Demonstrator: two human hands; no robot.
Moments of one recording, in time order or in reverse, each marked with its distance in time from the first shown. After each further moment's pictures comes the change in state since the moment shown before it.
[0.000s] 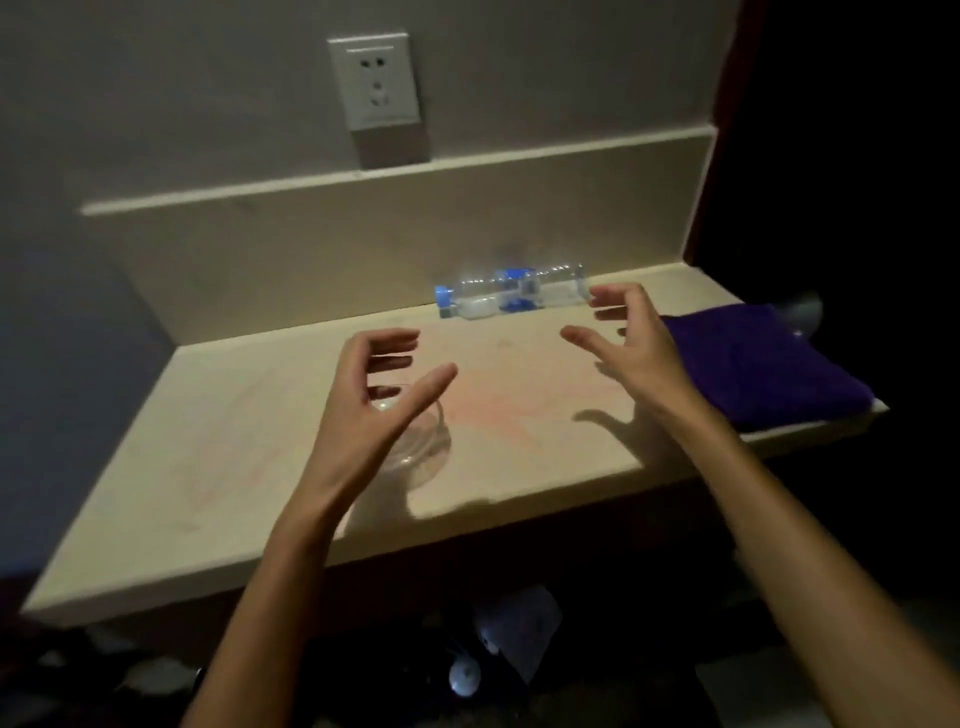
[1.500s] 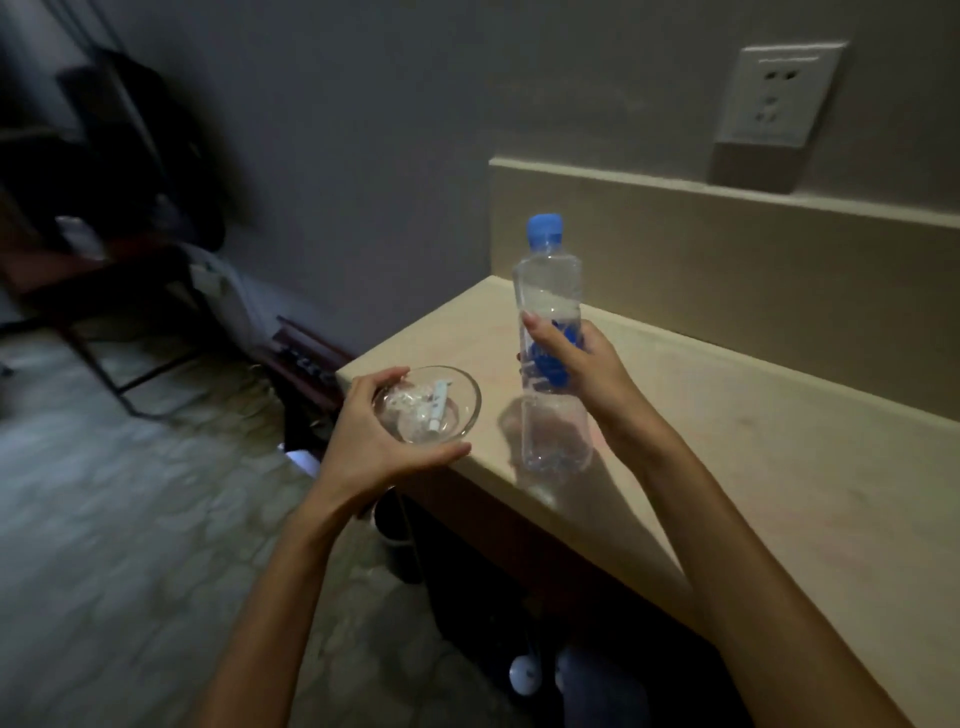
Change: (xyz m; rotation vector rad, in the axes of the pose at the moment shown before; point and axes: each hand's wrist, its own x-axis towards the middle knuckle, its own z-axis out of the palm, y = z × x) left_hand -0.134 -0.014 -0.051 0.343 0.772 -0.364; right_hand -0.004 -0.123 0.157 0.584 -0.989 -0.041
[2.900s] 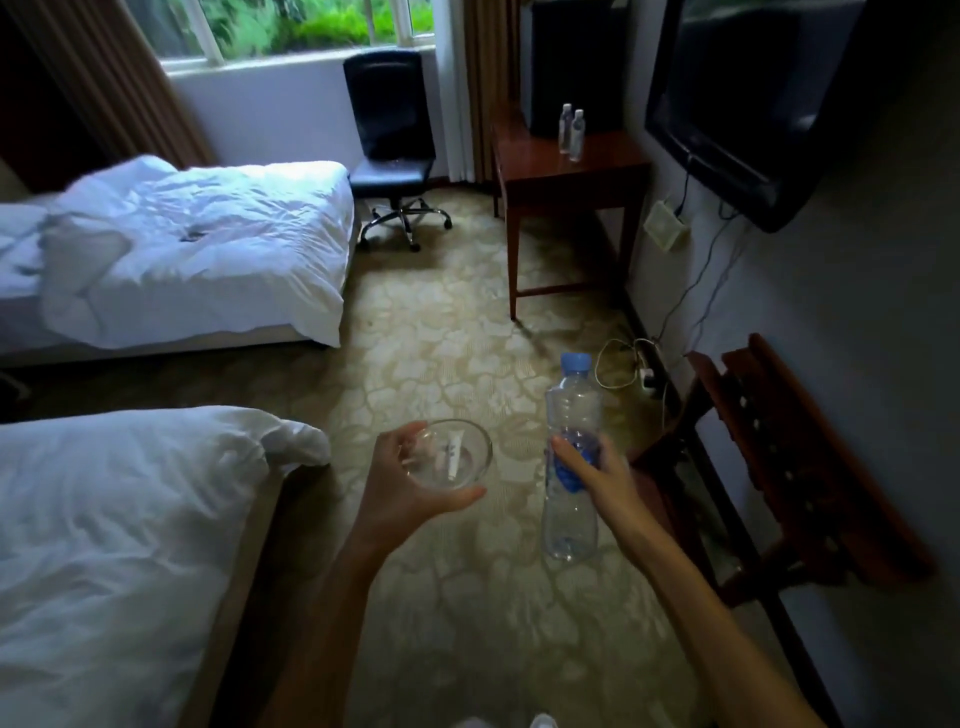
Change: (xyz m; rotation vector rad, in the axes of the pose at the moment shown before) left_hand 0.137 -0.473 -0.637 0.179 0.694 -0.595; right_hand 0.339 0.179 0.863 0.038 -0.747 0.244
